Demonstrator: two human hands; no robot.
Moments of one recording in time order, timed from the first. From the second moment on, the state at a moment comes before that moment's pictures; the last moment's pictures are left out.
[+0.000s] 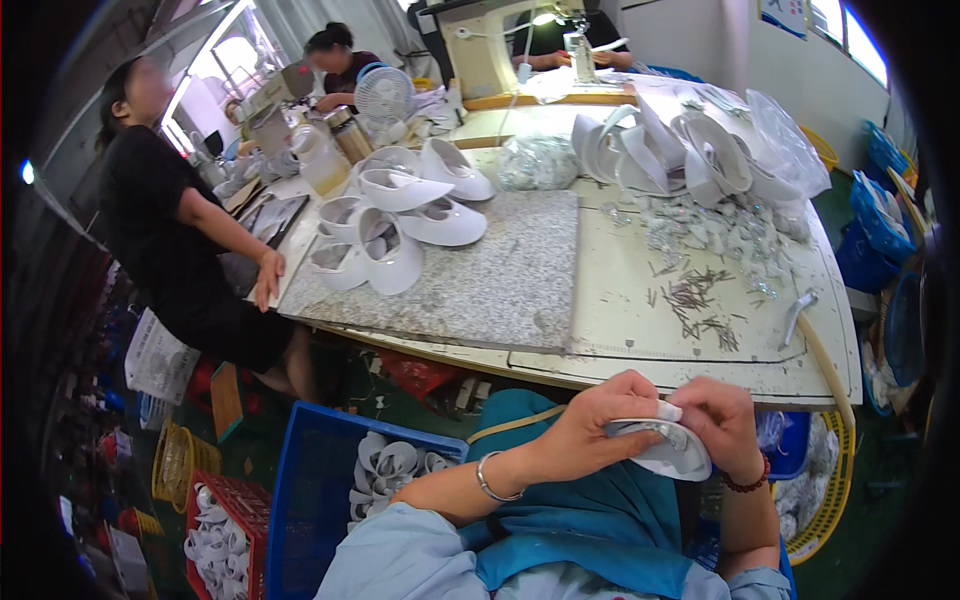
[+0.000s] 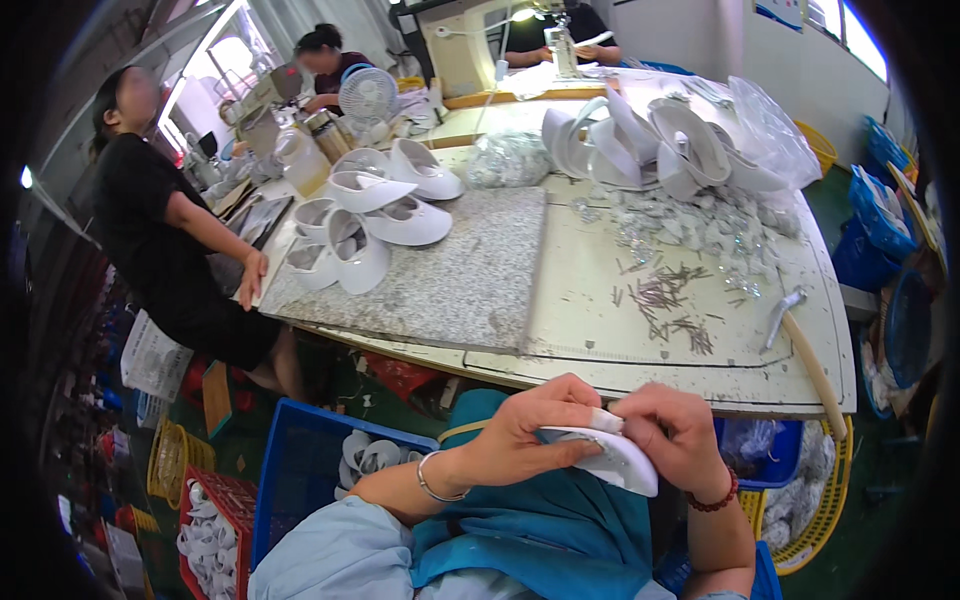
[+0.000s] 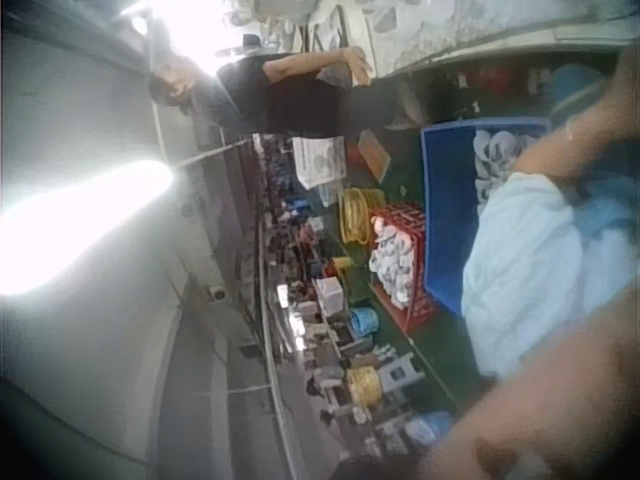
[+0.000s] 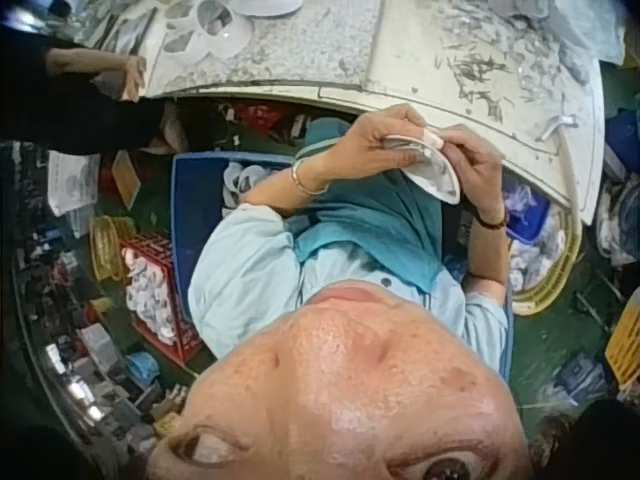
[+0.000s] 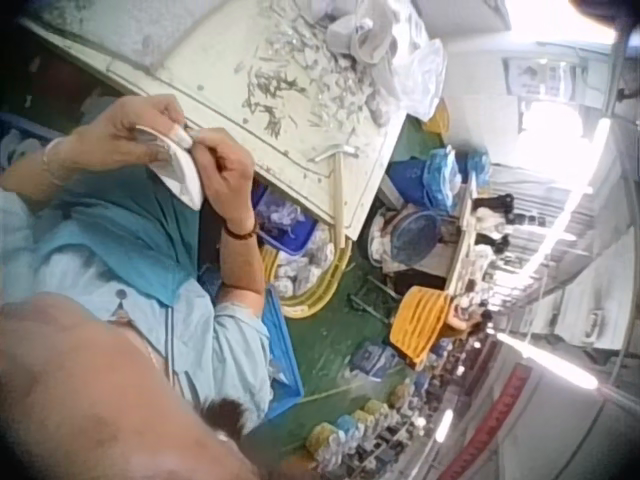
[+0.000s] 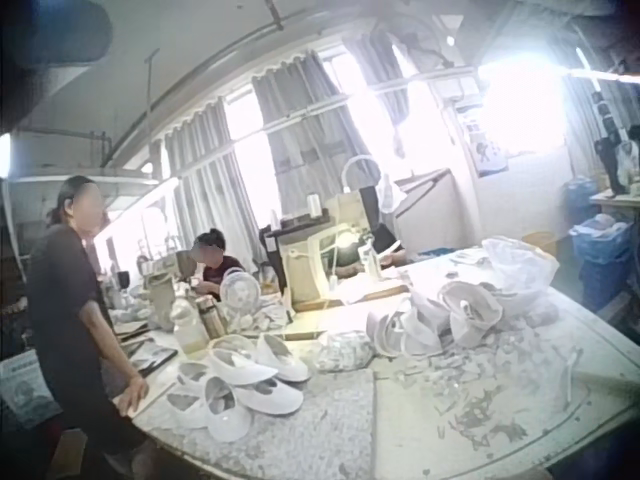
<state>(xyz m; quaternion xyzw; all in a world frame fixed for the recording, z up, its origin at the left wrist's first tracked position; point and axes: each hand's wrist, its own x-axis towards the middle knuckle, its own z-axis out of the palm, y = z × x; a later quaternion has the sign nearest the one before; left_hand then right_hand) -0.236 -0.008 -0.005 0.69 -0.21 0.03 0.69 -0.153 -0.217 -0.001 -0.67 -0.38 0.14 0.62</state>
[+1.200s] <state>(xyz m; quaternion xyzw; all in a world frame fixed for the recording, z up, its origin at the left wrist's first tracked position) -0.223 0.010 0.011 0.79 -0.15 0.13 0.58 -0.142 -0.180 -0.006 -0.71 -0.47 -0.13 0.51</state>
